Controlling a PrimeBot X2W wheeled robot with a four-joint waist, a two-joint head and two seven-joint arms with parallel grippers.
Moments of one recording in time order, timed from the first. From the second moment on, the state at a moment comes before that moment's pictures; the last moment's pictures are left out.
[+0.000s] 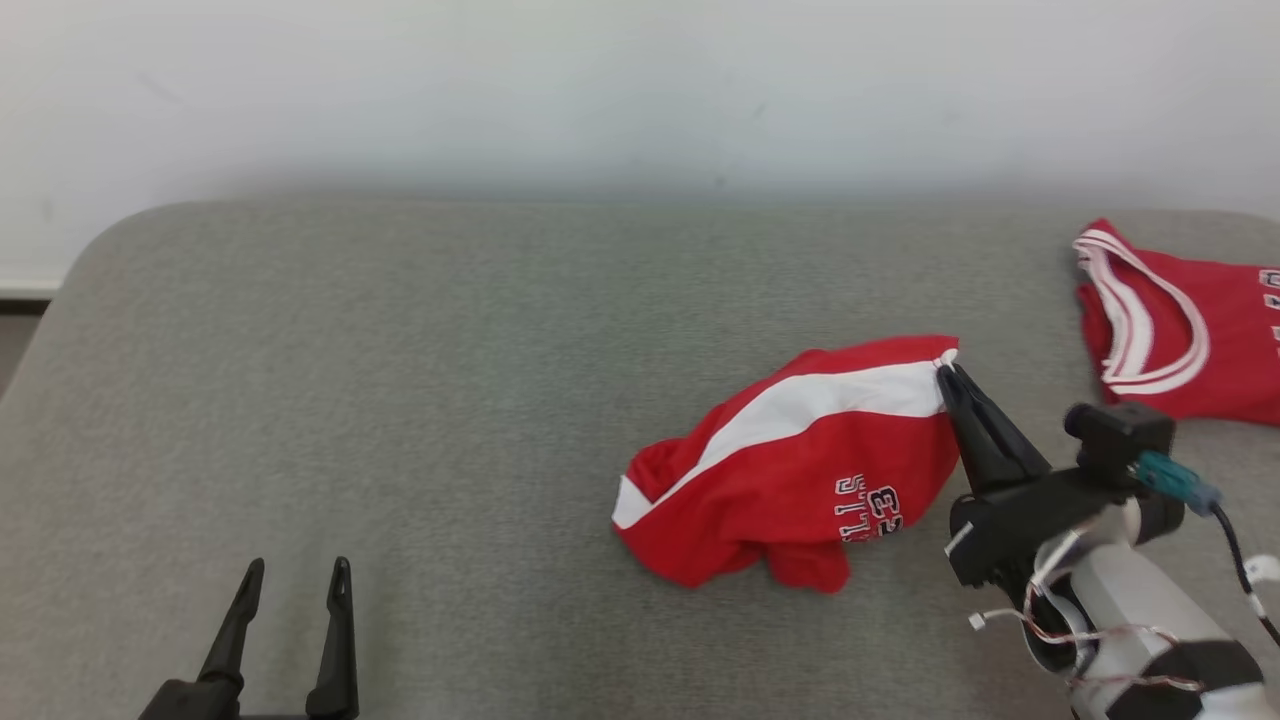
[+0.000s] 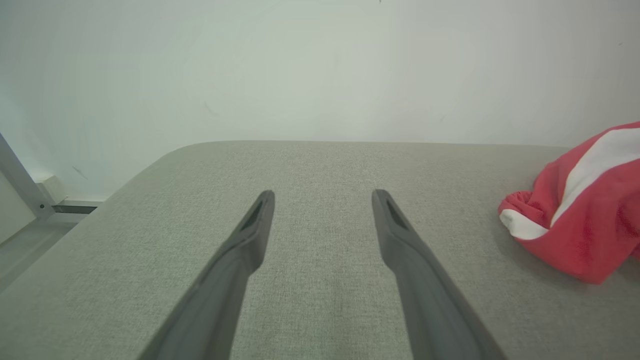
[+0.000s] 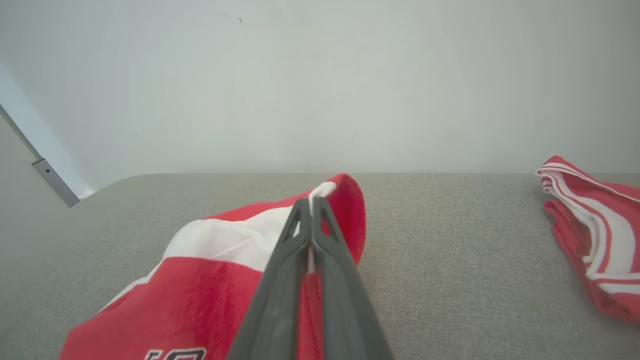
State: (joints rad) left arm 0.00 0.12 0.02 0.15 -0.15 -0.13 -0.26; right arm -0.50 -0.40 0.42 0.60 0.64 0.13 -0.26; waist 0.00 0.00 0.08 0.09
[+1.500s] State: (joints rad) left arm -0.30 0.27 -0.32 0.45 -0.29 -0.13 -0.26; right arm 0.10 -0.20 0.04 -0.03 0.32 0.13 -0.24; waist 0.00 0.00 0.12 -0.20
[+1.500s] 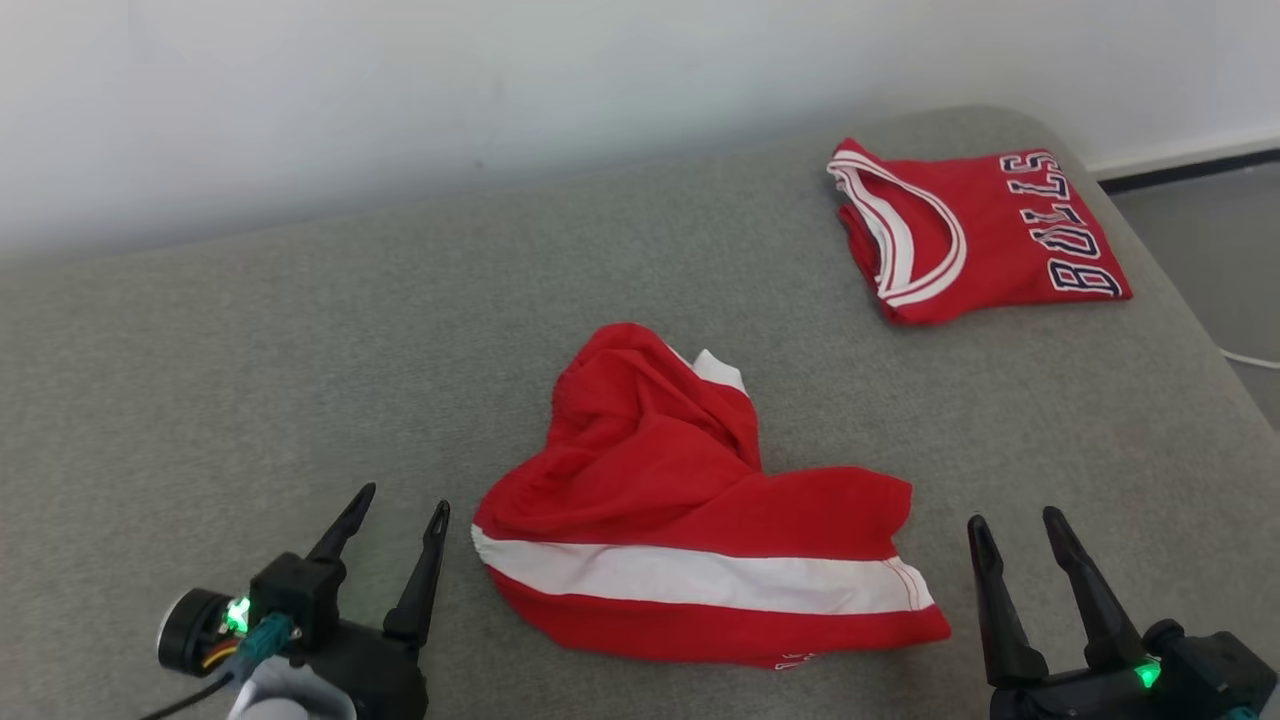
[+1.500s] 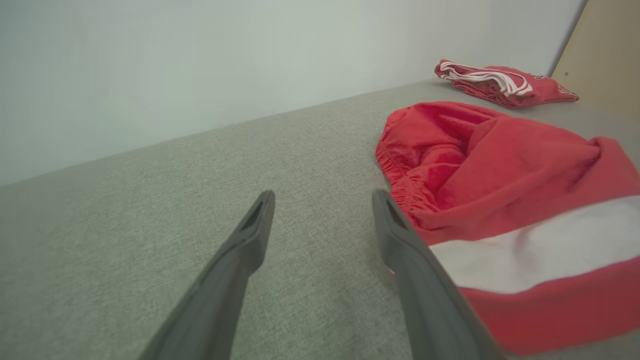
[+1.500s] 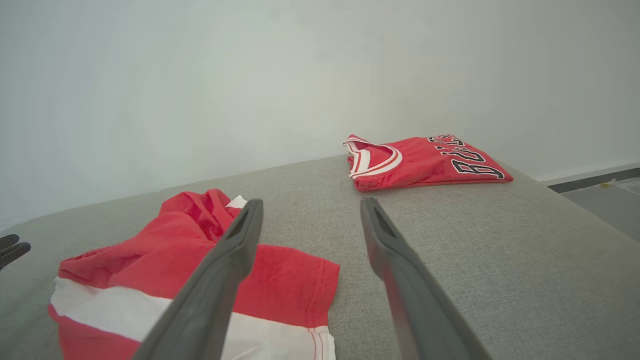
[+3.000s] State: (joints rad) left arm -0.31 0.32 -0.41 0.47 -0.41 -0.06 -0.26; right arm 0.07 -0.20 0.03 0.00 0.29 0.13 -0.26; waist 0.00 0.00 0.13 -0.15
